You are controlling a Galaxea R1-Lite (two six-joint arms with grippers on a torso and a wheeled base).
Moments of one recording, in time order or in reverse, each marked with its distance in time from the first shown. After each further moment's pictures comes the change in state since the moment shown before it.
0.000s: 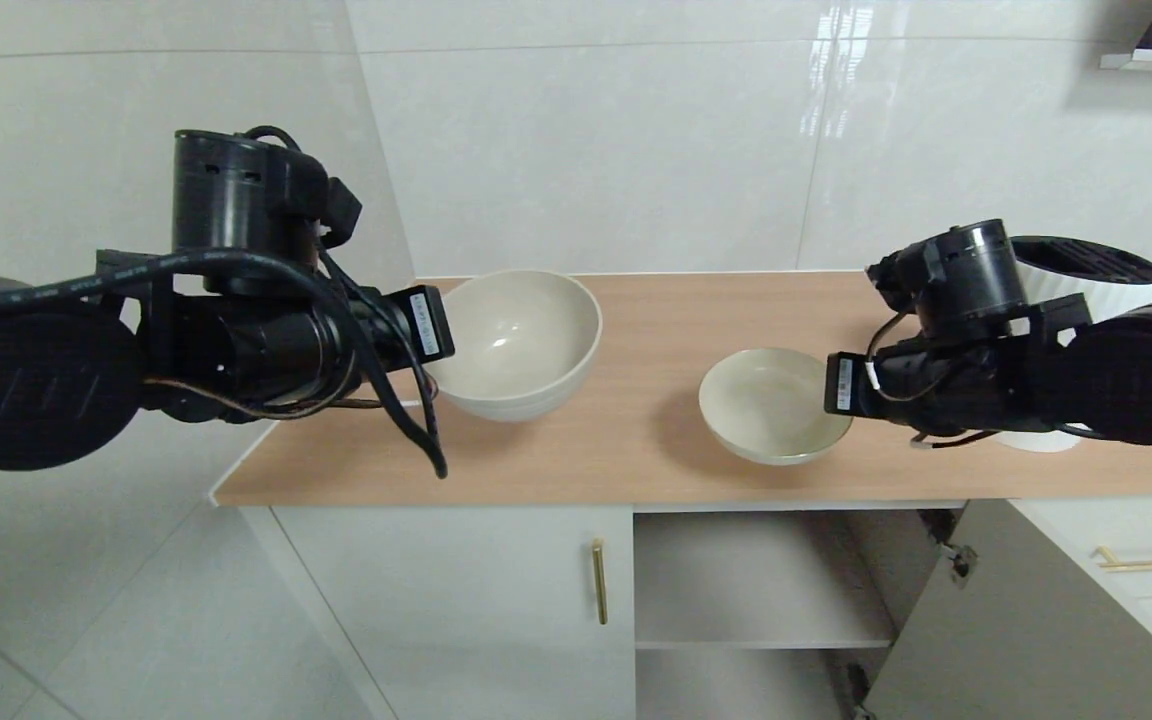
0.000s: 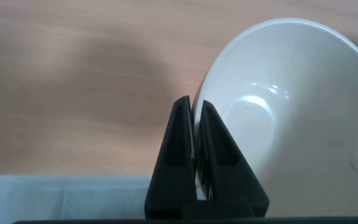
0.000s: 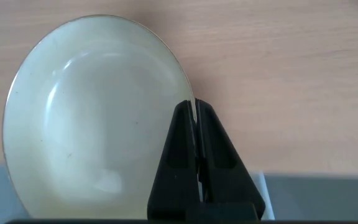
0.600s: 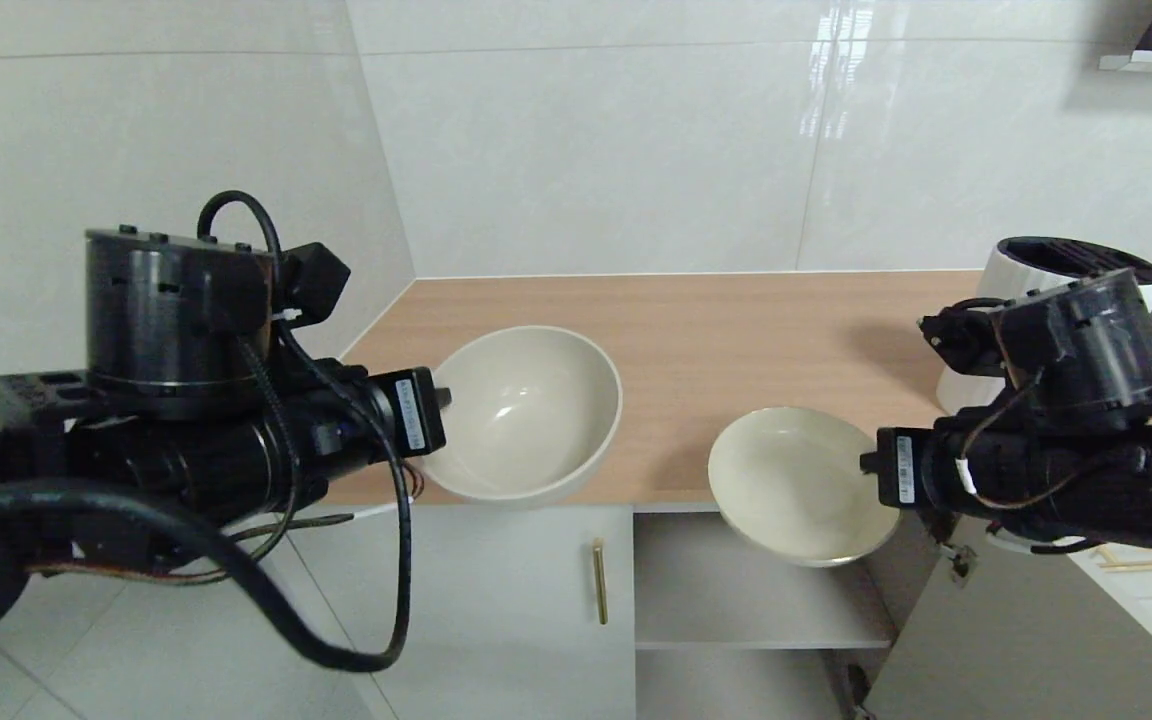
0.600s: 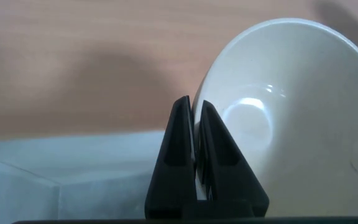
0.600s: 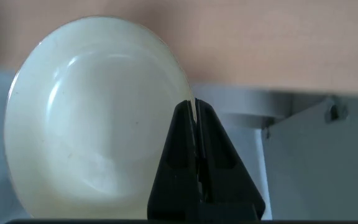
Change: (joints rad) left arm -0.092 -0.161 0.315 -0.163 -0.018 0.019; right arm 0.124 -0.254 0.311 -0.012 -0.003 0.013
